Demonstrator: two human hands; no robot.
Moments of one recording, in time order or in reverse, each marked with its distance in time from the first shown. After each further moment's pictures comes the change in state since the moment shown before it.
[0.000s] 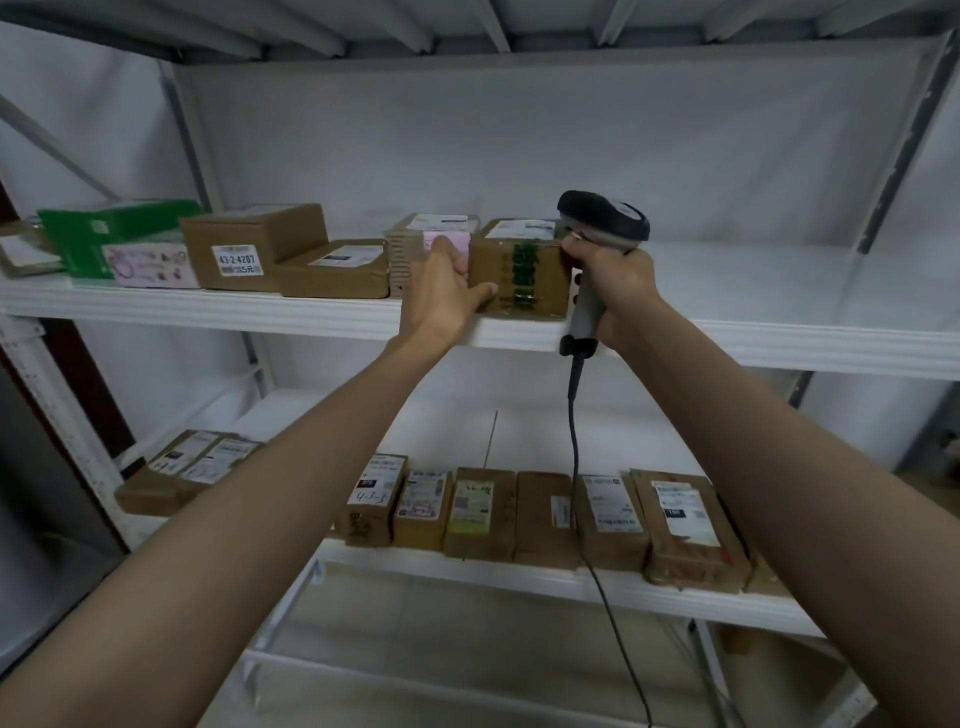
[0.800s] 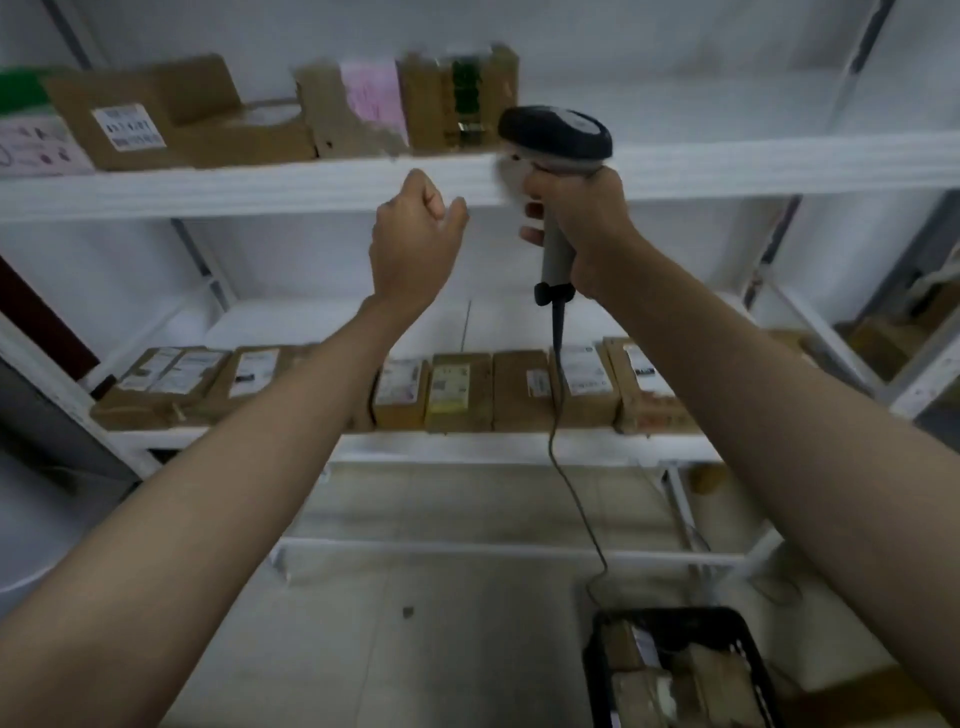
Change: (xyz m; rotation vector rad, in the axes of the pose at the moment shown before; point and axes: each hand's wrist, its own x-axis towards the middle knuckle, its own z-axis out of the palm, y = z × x) left_hand -0.086 -0.029 0.042 -0.014 0.058 0.158; right_hand -0.060 0.059 -0.039 -0.008 -0.093 -0.005
